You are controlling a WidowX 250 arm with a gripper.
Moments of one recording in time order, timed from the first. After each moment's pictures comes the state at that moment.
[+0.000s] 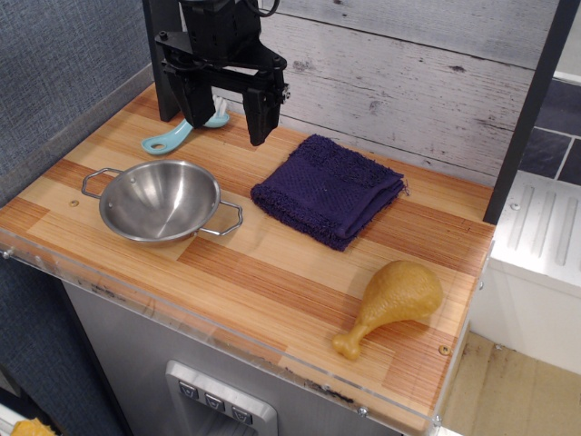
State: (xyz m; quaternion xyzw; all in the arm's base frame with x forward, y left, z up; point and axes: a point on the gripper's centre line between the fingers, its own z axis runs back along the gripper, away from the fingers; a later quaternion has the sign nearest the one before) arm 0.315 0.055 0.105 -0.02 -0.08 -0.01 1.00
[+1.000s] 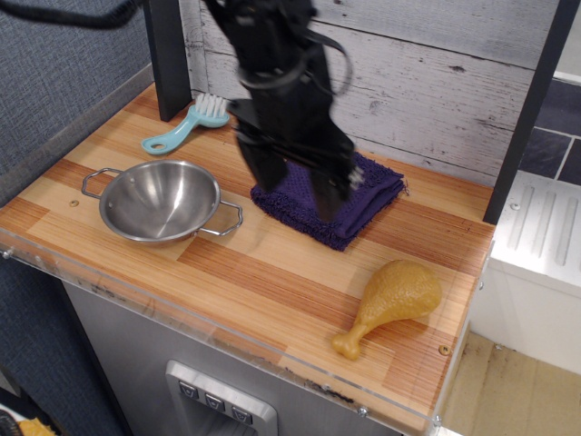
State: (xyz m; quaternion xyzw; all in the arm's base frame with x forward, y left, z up) arm 0.288 -0.031 0.089 -0.05 -0.14 -0.13 0.98
